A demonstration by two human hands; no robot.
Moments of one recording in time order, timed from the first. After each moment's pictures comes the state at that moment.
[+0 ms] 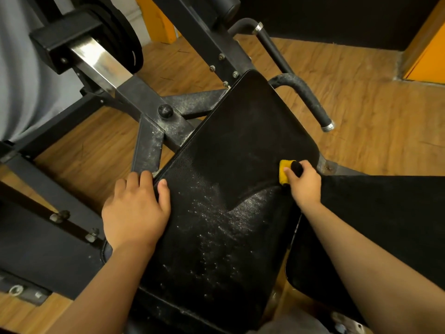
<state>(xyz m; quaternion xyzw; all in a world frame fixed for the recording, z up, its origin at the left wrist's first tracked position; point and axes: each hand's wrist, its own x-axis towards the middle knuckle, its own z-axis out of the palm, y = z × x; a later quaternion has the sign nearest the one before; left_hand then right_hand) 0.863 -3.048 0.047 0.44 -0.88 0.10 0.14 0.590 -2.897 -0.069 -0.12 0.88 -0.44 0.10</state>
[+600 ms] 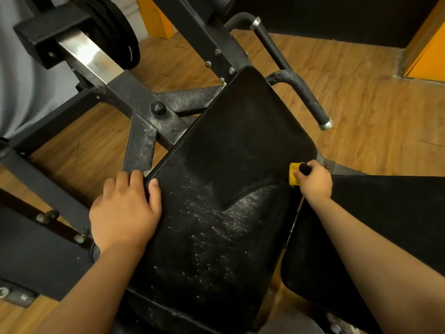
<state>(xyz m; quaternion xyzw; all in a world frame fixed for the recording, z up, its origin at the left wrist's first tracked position) 0.863 -3.048 0.047 0.44 -0.88 0.12 0.15 0.550 -2.882 -0.088 -0.10 0.93 -0.34 0.11</state>
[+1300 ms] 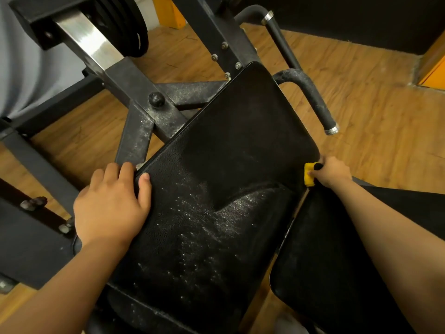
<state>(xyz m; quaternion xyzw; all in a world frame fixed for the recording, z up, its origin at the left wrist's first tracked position) 0.862 -3.048 0.045 0.45 -0.87 0.14 0.14 0.474 -2.874 -0.075 -0.17 0.95 -0.14 0.22</state>
